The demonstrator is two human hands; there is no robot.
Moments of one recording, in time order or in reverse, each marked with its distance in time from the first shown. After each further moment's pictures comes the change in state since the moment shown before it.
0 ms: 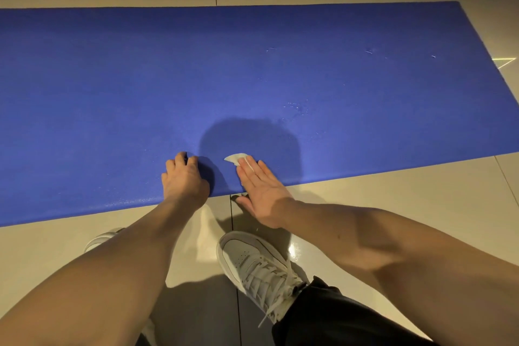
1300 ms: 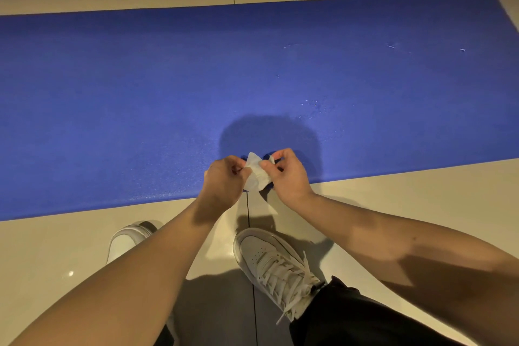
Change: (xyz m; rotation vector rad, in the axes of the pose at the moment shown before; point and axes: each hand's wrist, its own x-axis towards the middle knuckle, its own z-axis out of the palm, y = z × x) left_hand -0.023 0.034 -0.008 -0.577 -0.077 0.067; right_hand 0.008 -0.013 -0.041 1.174 0.386 0.586
